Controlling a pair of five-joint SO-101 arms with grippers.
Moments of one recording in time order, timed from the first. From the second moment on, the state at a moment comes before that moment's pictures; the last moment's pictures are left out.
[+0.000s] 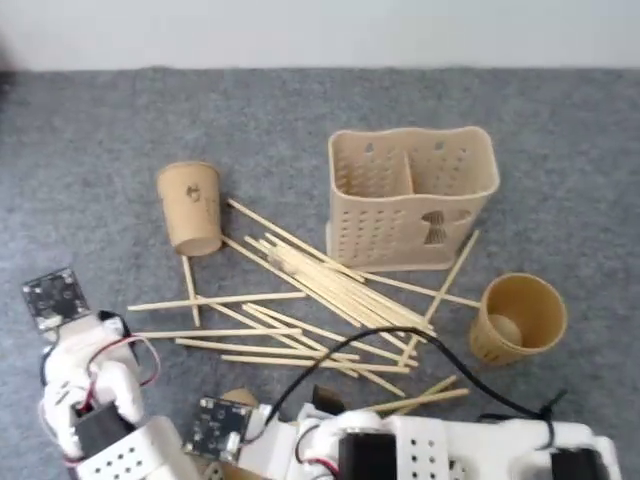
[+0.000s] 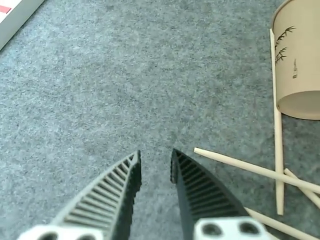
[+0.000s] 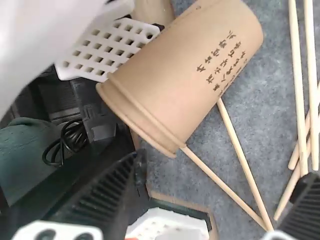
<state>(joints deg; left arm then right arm) -36.5 -94.0 88.2 60.6 1.8 -93.3 -51.6 46.8 87.3 -14.0</state>
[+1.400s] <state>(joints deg) -36.5 -94.0 88.2 60.6 1.9 -61.2 -51.5 60.0 65.8 3.3</state>
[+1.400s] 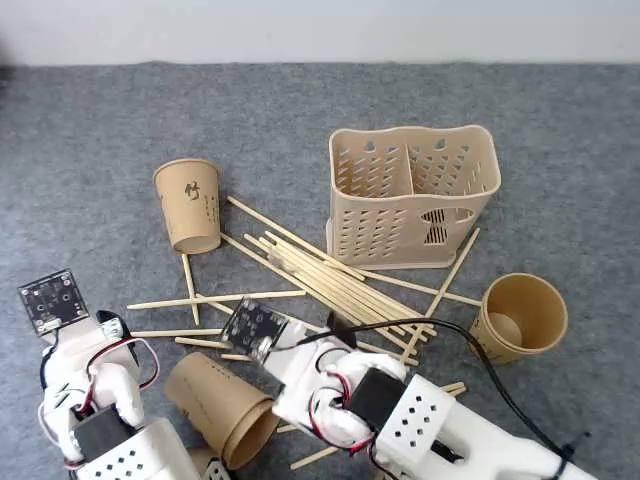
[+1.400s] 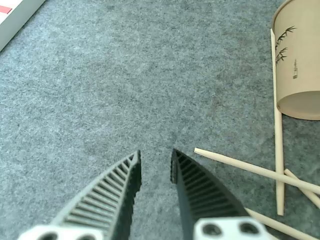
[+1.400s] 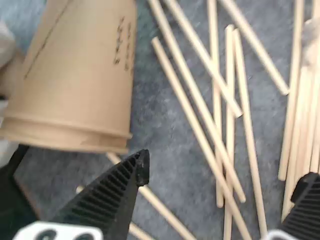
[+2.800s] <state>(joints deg) -36.5 -94.0 89.5 59.6 1.9 -68.3 -51.5 65.1 46.8 -0.5</state>
